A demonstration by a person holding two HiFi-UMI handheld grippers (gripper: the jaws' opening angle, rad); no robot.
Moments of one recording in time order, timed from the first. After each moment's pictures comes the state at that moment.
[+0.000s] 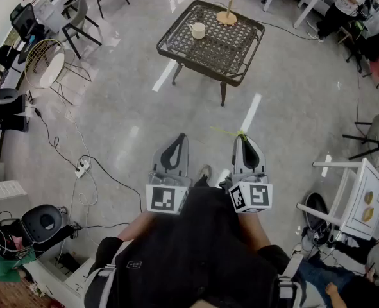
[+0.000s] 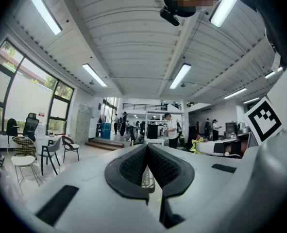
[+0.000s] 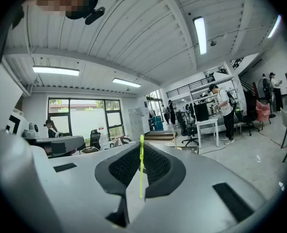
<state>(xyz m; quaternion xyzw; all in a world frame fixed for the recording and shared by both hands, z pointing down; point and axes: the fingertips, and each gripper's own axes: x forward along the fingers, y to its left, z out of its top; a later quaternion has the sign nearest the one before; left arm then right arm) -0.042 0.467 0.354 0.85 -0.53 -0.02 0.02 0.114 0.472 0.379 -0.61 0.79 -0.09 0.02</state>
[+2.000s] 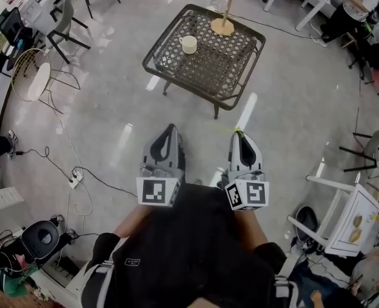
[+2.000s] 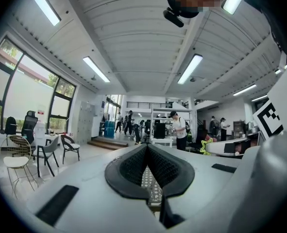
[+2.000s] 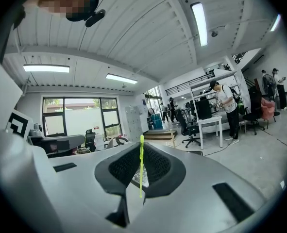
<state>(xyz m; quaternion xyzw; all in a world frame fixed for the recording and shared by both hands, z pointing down) -0.006 0.221 0.374 0.83 -0.55 0.00 0.03 0.166 0.239 0.400 -0.61 0.79 -0.10 0.02</state>
